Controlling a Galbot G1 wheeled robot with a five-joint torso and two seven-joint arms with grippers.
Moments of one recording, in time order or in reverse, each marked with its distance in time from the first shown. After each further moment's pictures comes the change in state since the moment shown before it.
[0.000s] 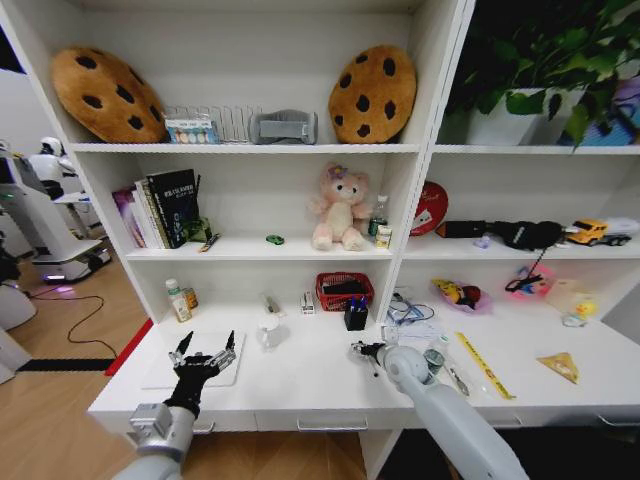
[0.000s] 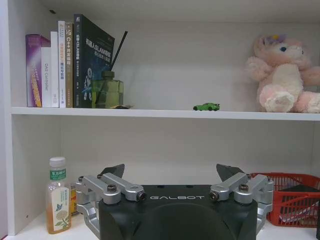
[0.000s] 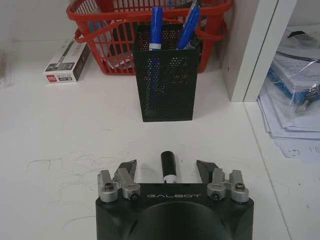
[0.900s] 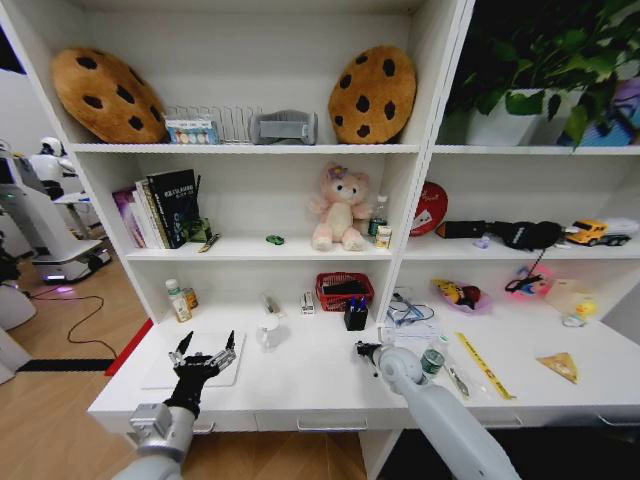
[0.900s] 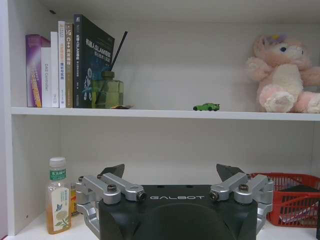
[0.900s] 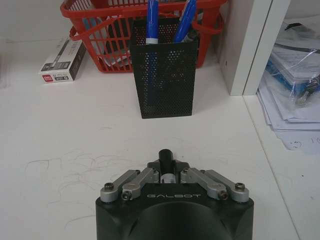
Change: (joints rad) left arm 0.000 0.000 0.000 0.000 0.000 0.000 0.000; right arm -0.007 0.014 0.000 -0.007 0.020 0.003 0.030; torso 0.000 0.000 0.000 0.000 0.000
